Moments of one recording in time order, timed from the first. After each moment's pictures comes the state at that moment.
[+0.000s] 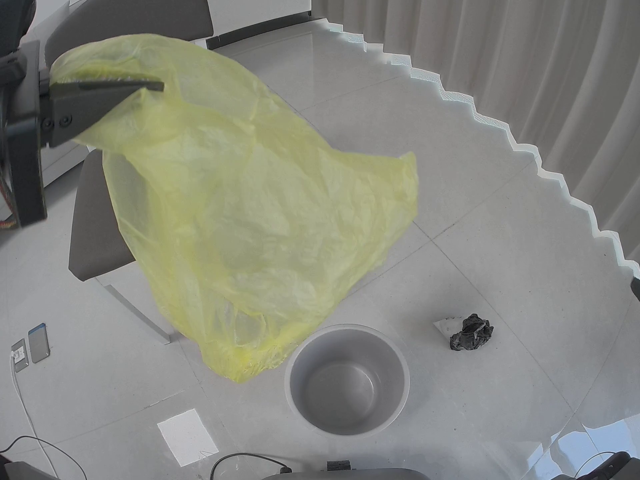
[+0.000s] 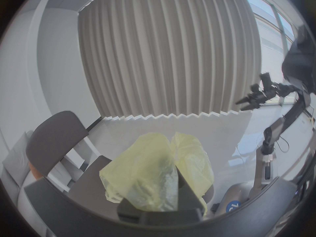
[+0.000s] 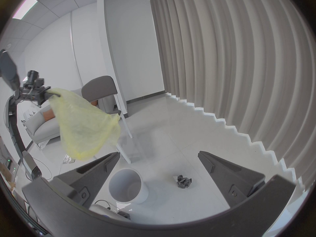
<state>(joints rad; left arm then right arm) -0.84 1.21 -1.45 0.42 0.14 0.45 0.00 0.64 -0.60 0.05 0.24 0.05</state>
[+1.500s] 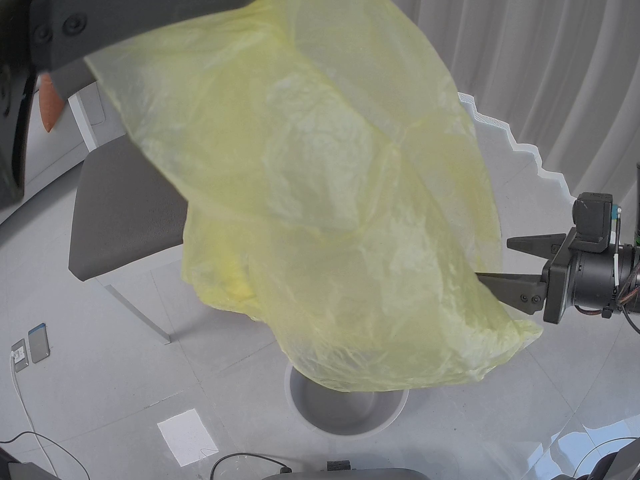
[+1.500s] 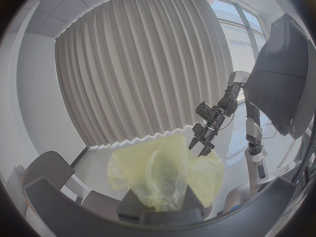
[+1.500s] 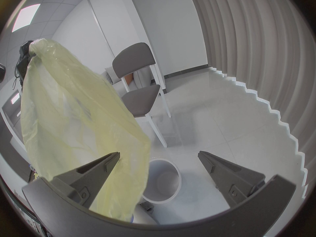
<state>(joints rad) -1.16 1.29 -1.58 0.38 0.23 0.61 0.55 1.29 -0.79 -0.17 0.13 0.05</state>
